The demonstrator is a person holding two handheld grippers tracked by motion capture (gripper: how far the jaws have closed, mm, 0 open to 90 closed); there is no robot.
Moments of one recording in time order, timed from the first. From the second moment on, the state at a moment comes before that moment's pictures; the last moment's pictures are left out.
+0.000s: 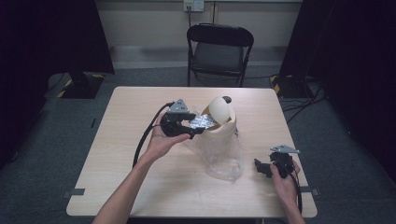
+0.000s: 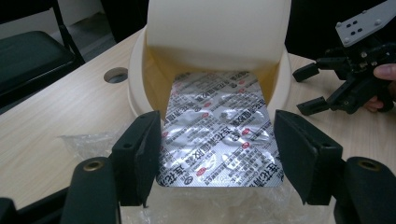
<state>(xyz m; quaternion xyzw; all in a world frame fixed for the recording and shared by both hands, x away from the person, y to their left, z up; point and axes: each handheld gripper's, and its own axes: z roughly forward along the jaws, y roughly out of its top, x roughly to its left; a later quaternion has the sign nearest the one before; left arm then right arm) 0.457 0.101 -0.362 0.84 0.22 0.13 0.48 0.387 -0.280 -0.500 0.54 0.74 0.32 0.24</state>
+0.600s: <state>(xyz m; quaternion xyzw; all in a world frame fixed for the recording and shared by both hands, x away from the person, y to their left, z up) 0.474 0.081 -0.356 0.84 0.22 0.12 0.48 0.387 -0.280 -0.500 0.54 0.74 0.32 0.24</state>
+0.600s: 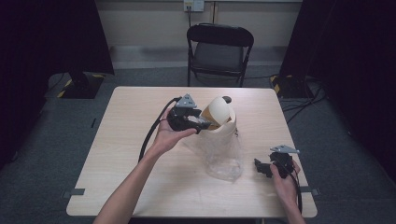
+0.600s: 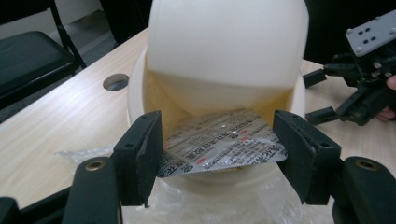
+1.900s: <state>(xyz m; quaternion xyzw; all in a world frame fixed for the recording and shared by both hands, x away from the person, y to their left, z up) 0.462 0.158 -0.366 0.81 0.30 0.13 0.49 0.387 -0.280 -0.500 0.54 0.74 0.32 0.24</state>
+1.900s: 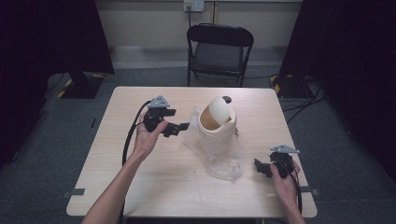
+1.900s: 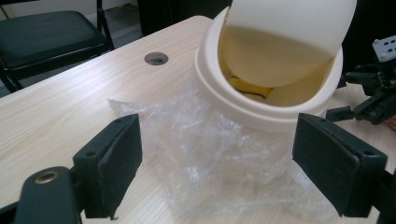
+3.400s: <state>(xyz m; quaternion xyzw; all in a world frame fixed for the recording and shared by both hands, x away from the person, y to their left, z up) 0.388 0.274 -0.444 0.81 0.41 0.16 0.40 0.387 -0.280 -0.500 0.54 0.74 0.32 0.24</state>
